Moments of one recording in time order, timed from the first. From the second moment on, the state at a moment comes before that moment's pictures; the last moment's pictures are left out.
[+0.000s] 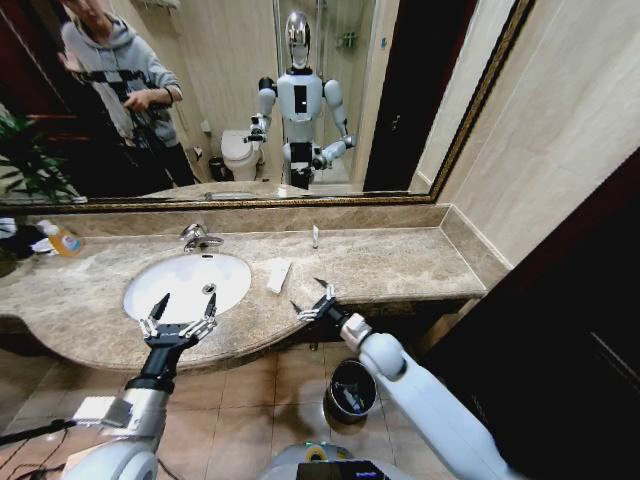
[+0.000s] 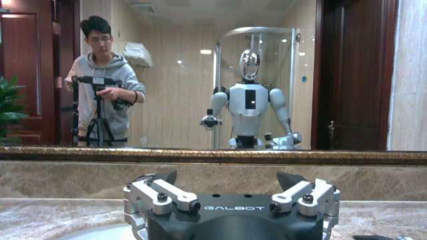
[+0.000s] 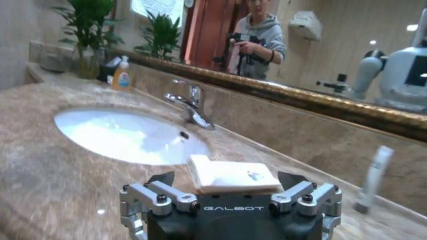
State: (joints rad) left arm 1.84 -1.36 -0.82 -2.47 -0.37 0.04 0.05; right arm -0.88 1.18 -0.13 1.72 0.14 -0.08 -0.13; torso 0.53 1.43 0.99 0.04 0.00
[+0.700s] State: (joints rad) left arm 1.84 -1.36 -0.82 -2.47 -0.37 0.04 0.05; right arm -0.78 1.37 -0.20 1.53 0.15 -0.06 -0.07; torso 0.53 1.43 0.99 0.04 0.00
